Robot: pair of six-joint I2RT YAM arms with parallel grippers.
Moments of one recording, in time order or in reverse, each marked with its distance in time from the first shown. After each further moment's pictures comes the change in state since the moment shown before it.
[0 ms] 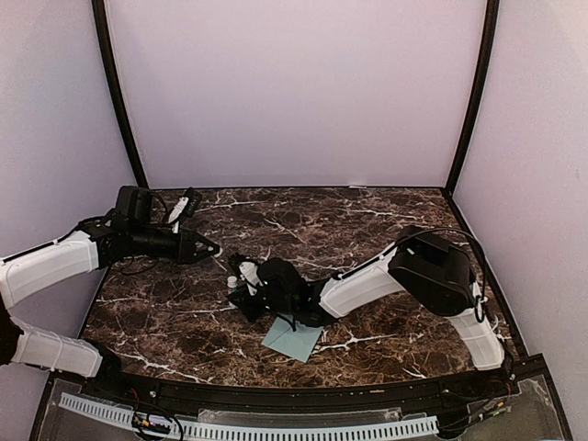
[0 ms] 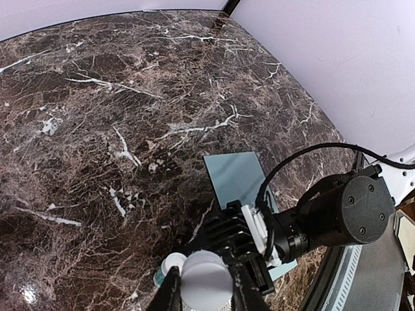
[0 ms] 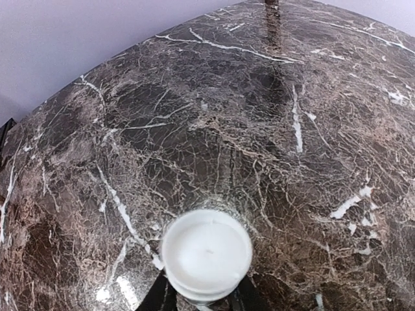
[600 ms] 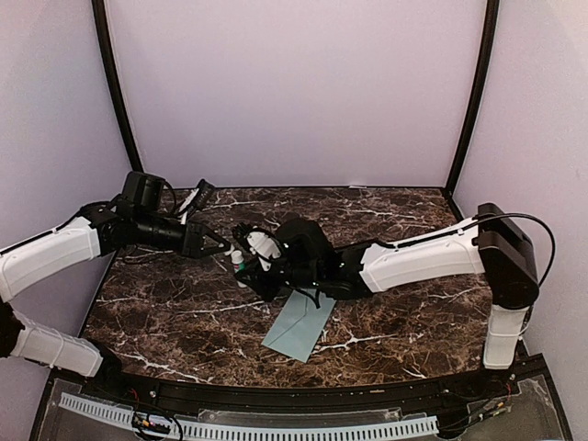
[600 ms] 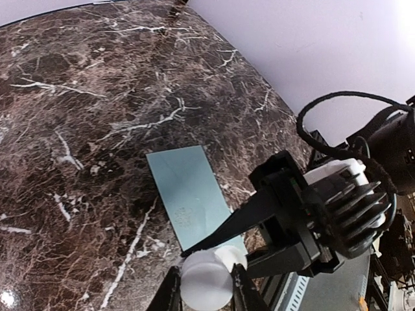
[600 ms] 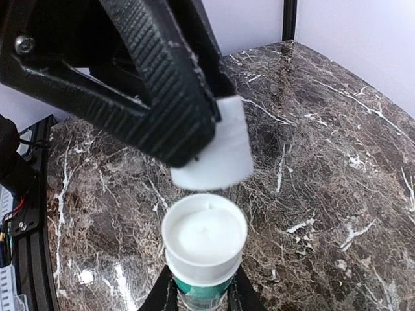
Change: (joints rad) left arm -0.062 0.034 0.127 -0.120 0.085 -0.038; right arm -0.003 -0.368 -0.096 -0.259 -0.050 -0.145
